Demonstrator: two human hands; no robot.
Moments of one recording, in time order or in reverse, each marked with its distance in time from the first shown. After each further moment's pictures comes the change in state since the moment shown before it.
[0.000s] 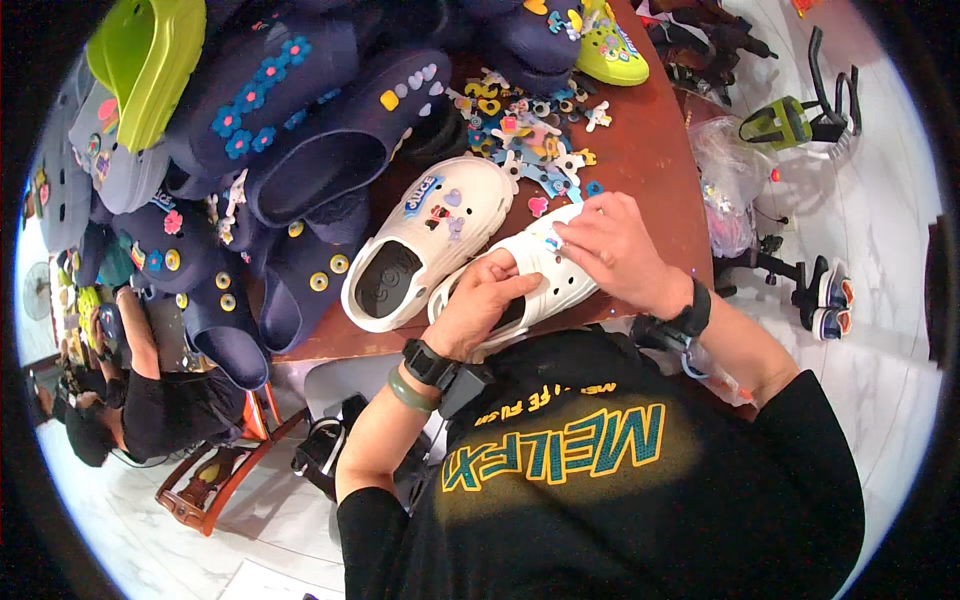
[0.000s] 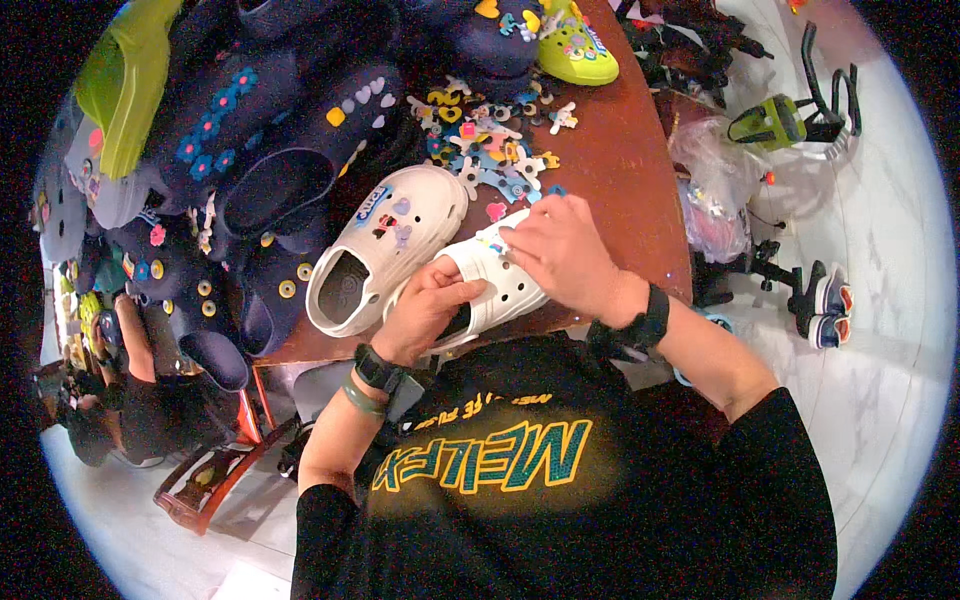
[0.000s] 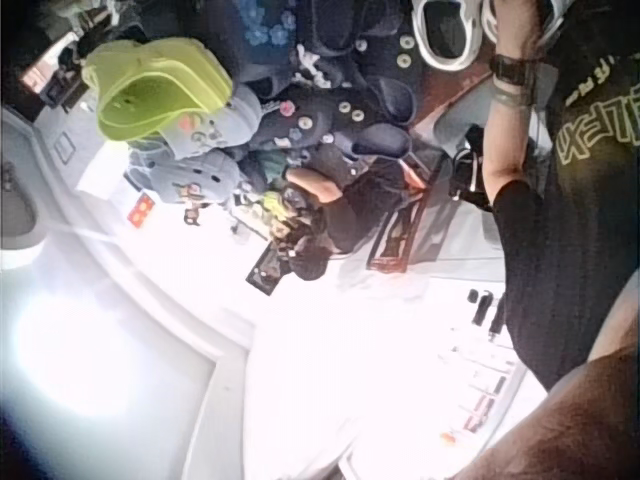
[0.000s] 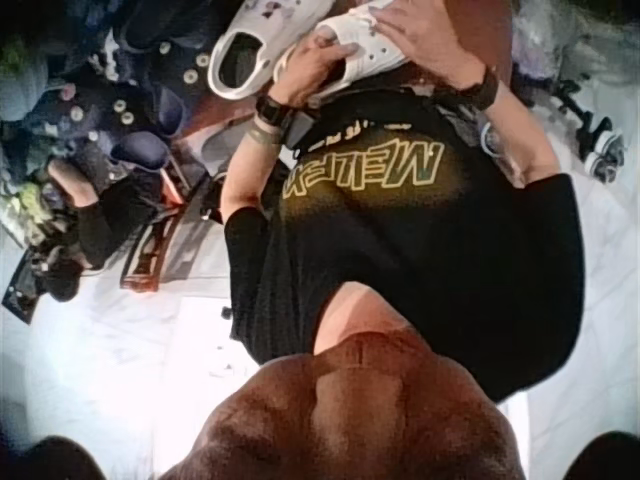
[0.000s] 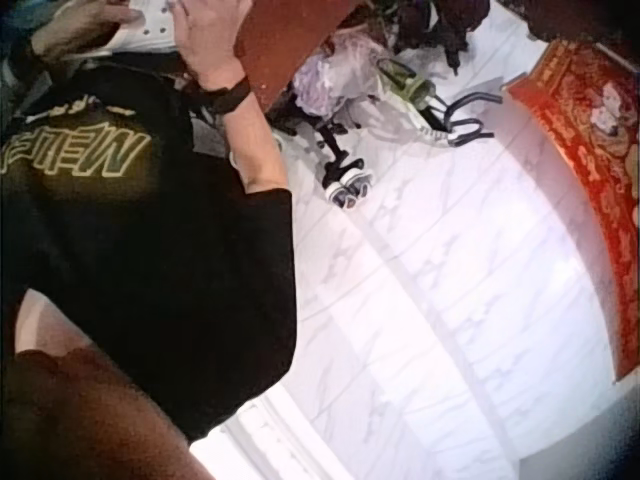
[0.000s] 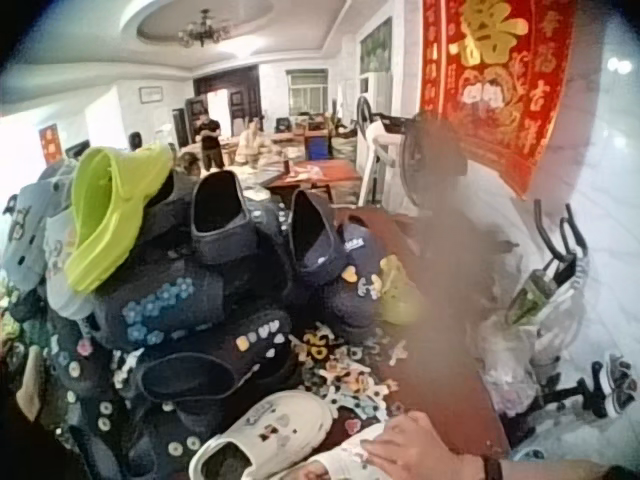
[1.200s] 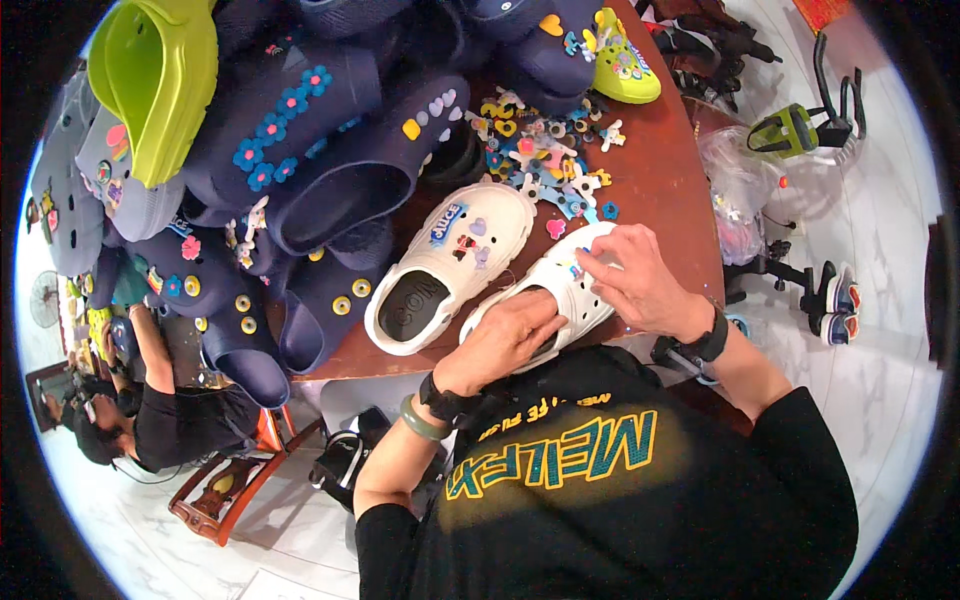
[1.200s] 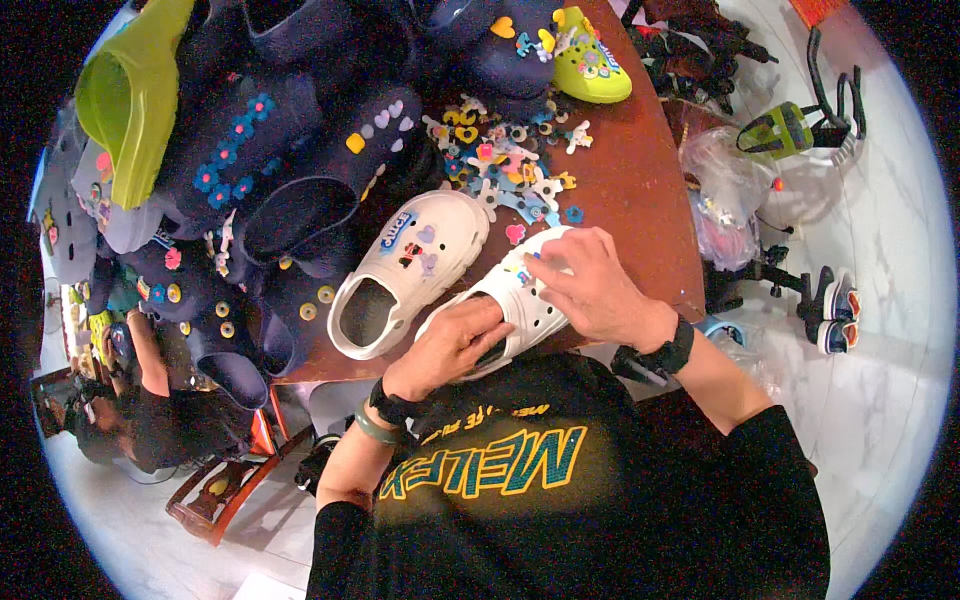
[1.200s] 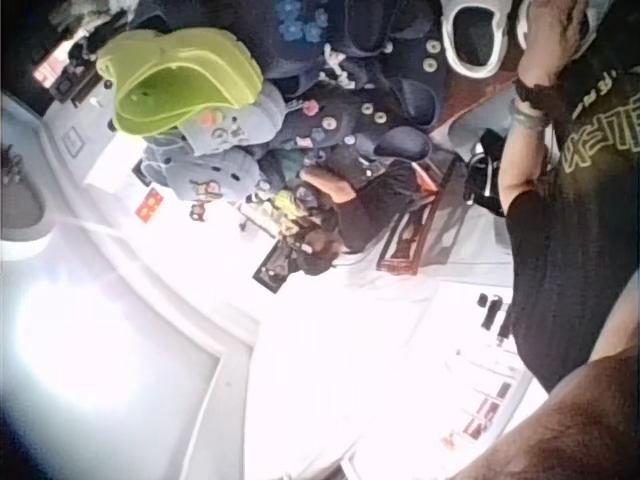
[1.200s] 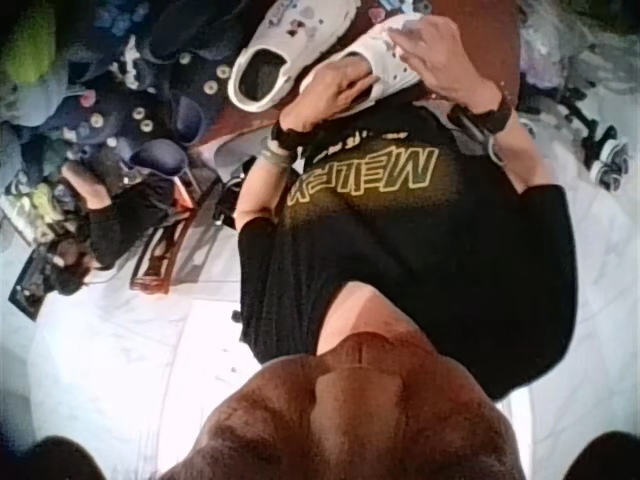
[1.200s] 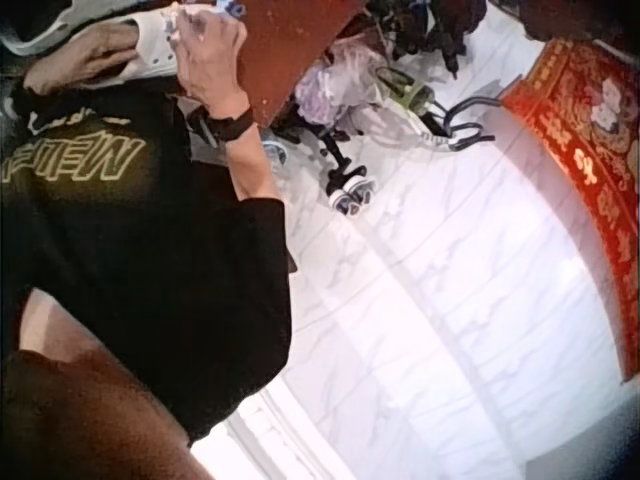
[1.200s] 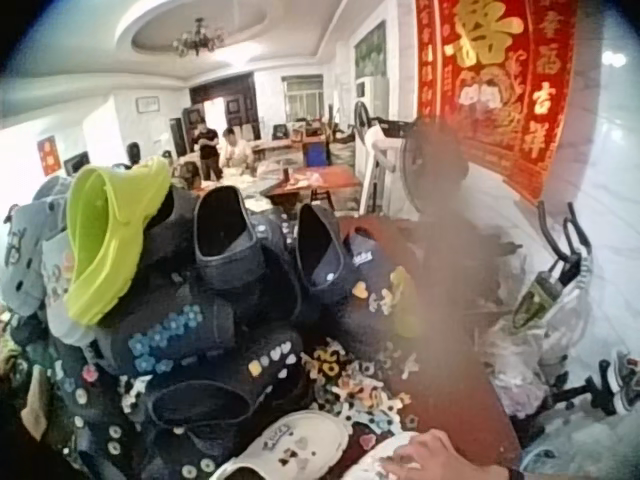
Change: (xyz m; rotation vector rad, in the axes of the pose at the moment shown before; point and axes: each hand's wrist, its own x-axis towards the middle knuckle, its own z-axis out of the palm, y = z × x) left_hand -0.014 0.014 -0.006 1.142 -0.123 0.477; right_hand -0.006 -0.004 -0.008 -0.017 -0.061 -0.037
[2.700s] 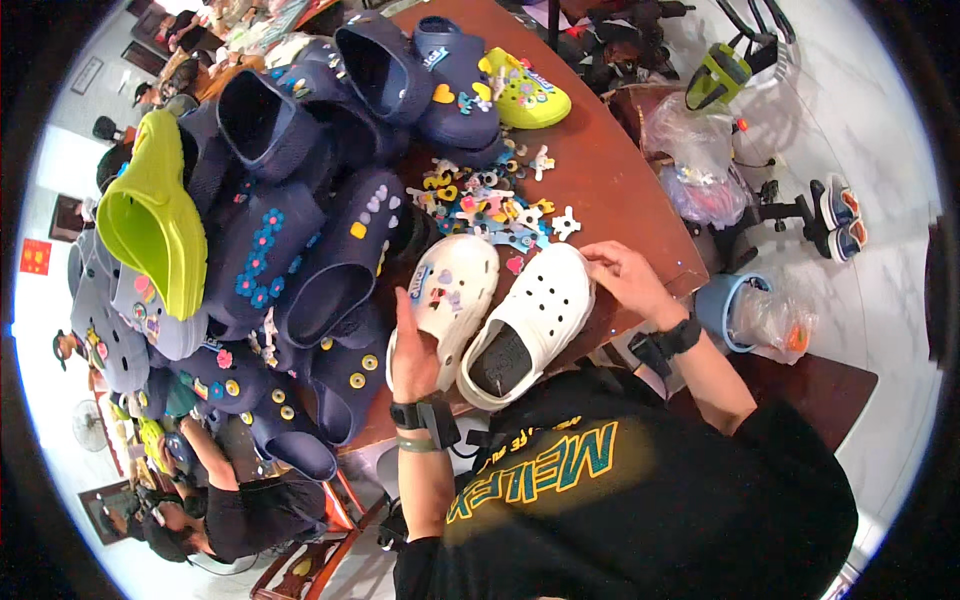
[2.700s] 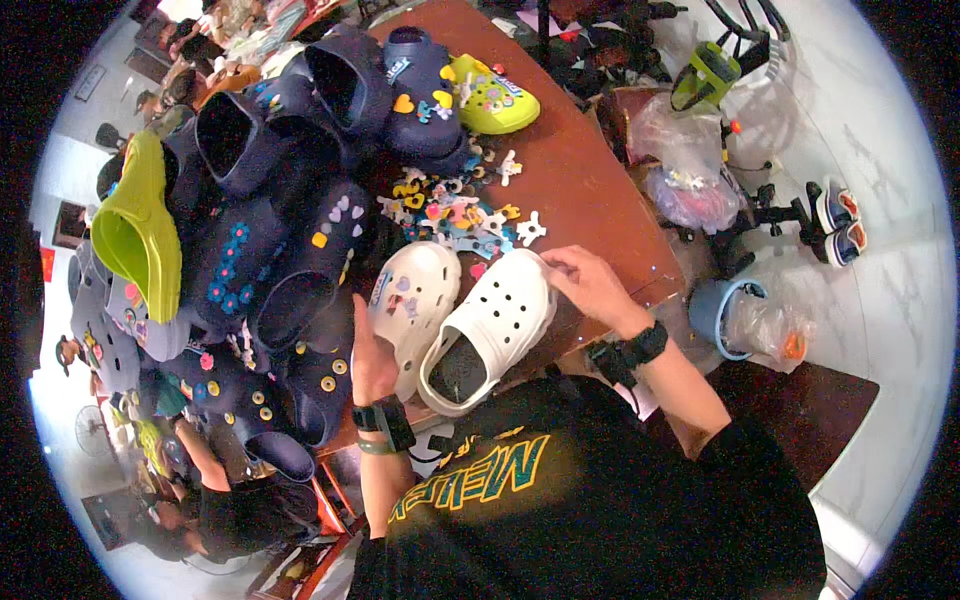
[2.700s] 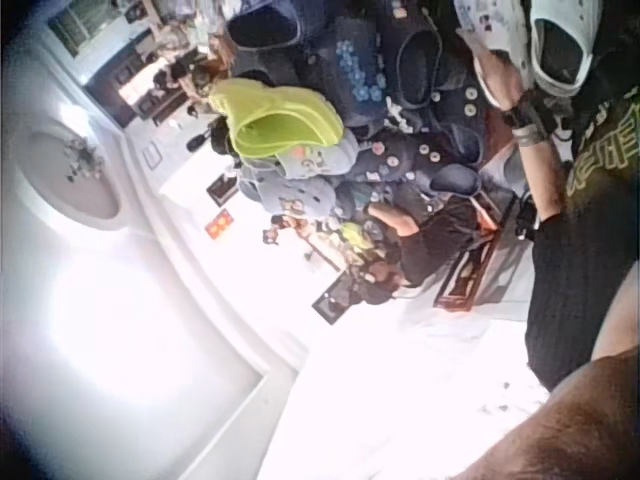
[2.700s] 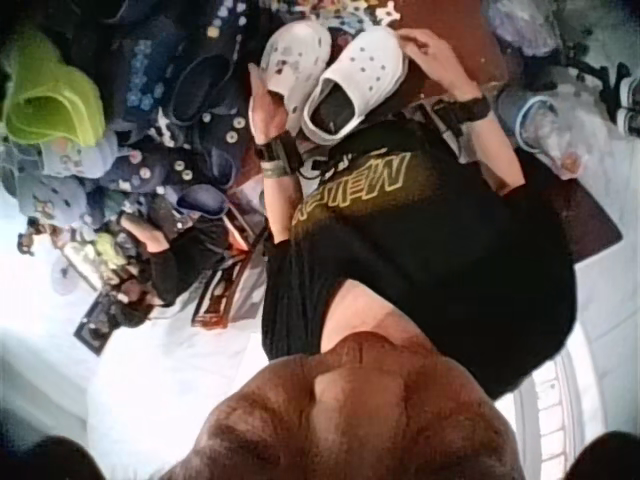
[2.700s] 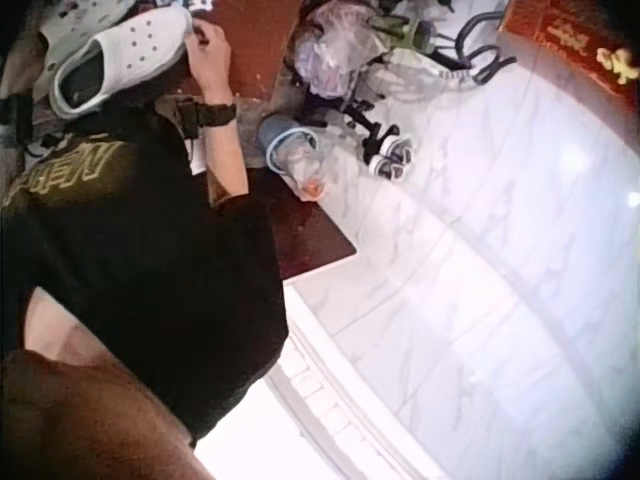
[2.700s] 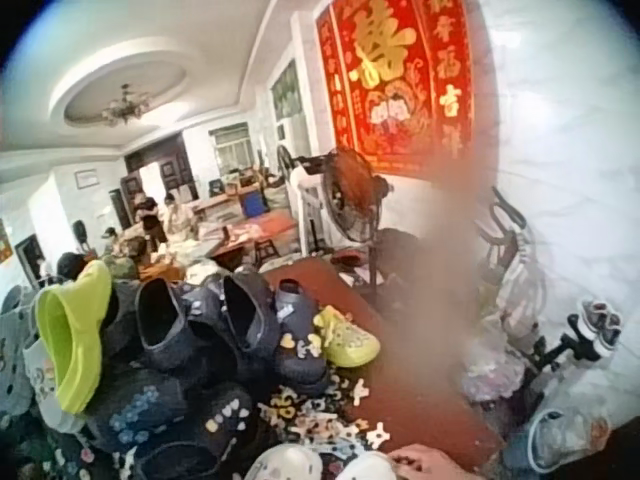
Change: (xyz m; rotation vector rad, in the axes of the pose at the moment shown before) left_hand 0.012 -0.010 -0.049 -1.229 0.527 -0.570; right_hand -0.065 0.030 0.038 0.766 0.314 0.800
